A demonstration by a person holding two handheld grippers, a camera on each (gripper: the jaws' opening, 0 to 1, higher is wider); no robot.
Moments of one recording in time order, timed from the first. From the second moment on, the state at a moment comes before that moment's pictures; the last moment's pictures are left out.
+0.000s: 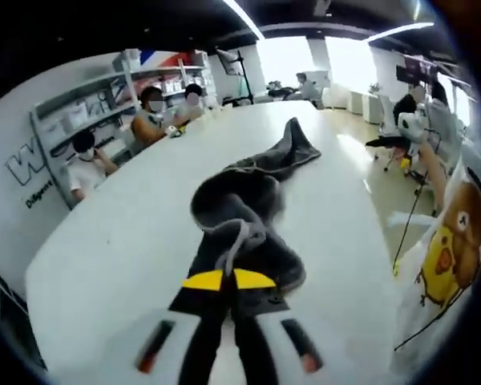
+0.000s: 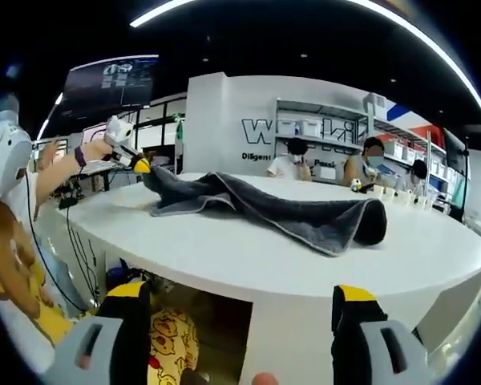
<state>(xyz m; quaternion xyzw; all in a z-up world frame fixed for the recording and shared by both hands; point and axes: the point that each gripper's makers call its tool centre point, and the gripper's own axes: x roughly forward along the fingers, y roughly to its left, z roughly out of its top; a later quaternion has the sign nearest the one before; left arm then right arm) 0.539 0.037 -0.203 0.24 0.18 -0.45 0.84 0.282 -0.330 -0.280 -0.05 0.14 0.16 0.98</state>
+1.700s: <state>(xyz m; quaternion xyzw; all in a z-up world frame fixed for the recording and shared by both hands) 0.784 0.108 -0.315 0.29 0.37 -0.22 0.86 0.302 -0.327 -0.264 -0.08 0.19 0.13 0.97</state>
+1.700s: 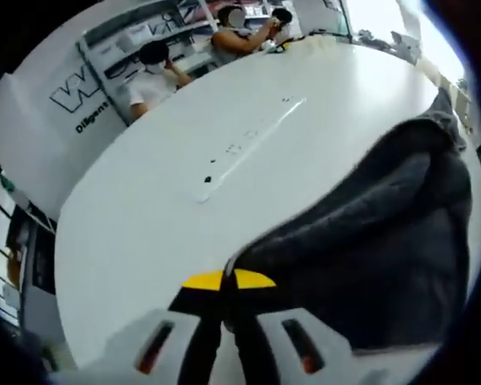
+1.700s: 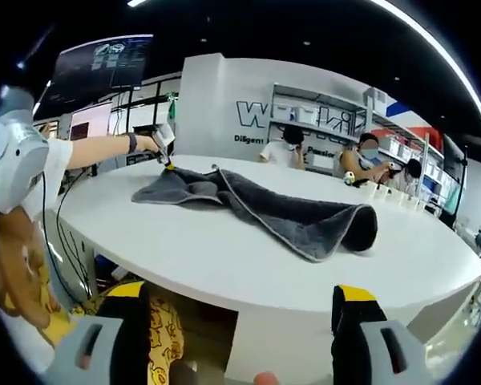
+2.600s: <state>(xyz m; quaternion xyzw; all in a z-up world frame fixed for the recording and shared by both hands) 0.780 0.124 -0.301 0.28 0.33 -0.19 0.88 0.296 -0.325 -0.266 -0.07 0.19 0.13 0.97</state>
